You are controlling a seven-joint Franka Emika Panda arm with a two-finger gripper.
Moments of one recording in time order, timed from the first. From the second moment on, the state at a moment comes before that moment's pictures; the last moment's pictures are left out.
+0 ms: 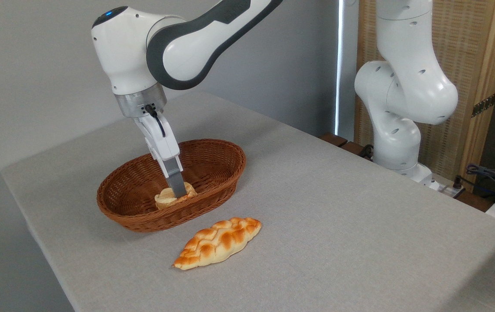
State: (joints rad) arm -0.09 0.14 -0.28 -1.86 0.07 1.92 0.58
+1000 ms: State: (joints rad) arm -0.05 0.02 -0.16 -1.82 0.07 1.91 0.52
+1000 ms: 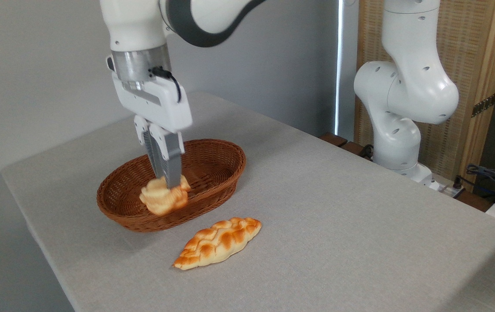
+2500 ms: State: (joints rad) arm -0.07 0.03 -0.10 -1.68 -0.10 1.88 0.64
